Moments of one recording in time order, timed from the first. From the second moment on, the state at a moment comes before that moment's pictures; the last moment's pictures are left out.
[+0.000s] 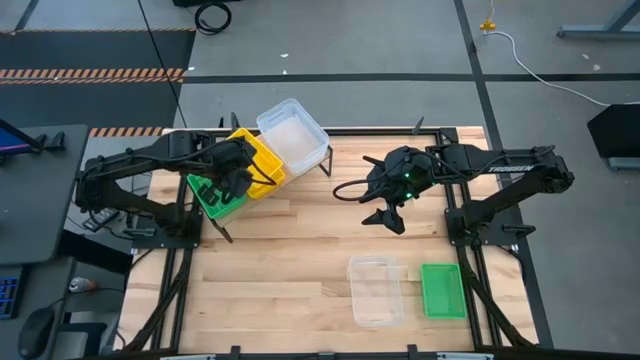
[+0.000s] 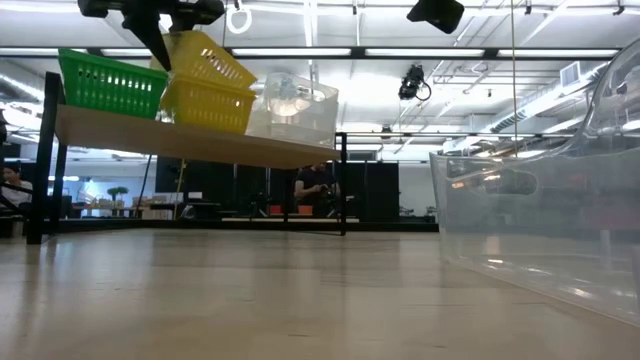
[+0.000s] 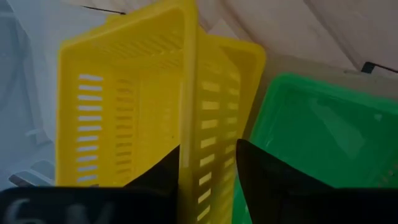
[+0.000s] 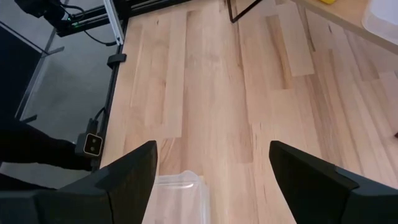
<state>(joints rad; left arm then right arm) 0.19 1.25 1.42 -1.38 -0.24 0.98 0.03 1.27 1.32 -0.79 -0.20 0.23</state>
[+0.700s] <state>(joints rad) 0.12 1.25 1.42 -1.36 -0.36 0.87 0.03 1.27 1.32 -0.79 -0.20 0.22</state>
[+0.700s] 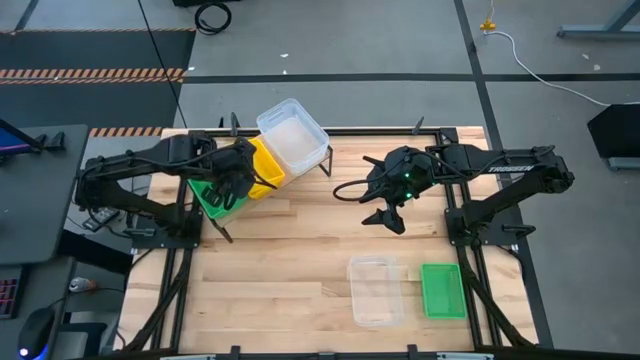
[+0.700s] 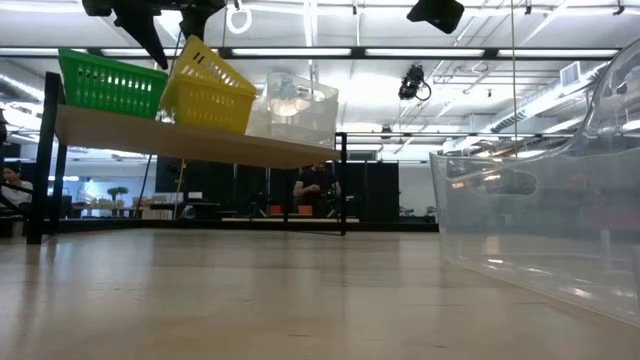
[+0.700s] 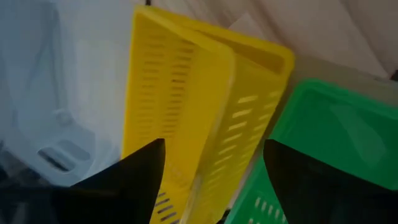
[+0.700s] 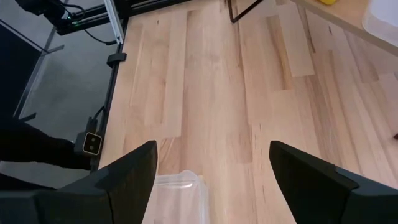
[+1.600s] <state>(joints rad) -0.03 1.27 1.51 -1.37 -0.32 0.67 0.03 1.27 1.32 -0.79 -0.20 0.20</state>
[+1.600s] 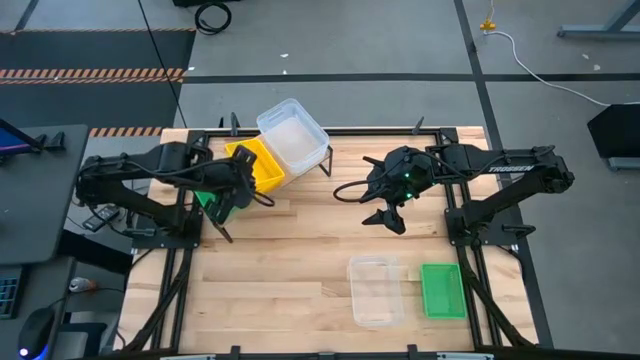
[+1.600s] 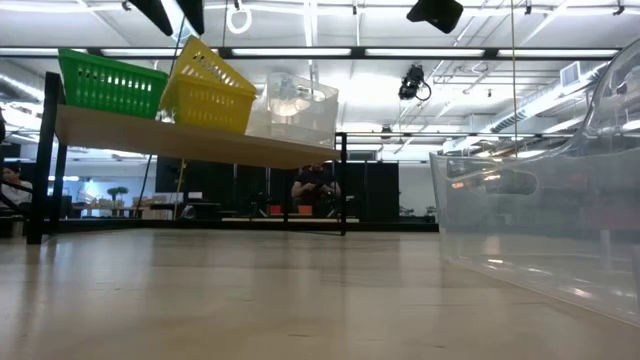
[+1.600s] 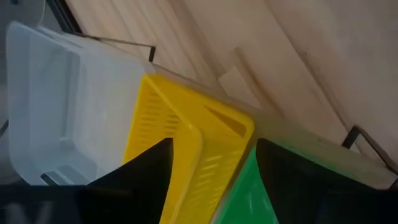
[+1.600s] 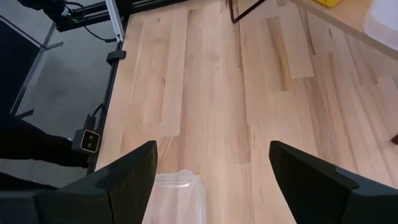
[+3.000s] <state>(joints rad) 0.04 1.33 1.51 -1.43 -0.30 0.69 0.04 1.27 1.32 -0.82 -0.19 0.21</state>
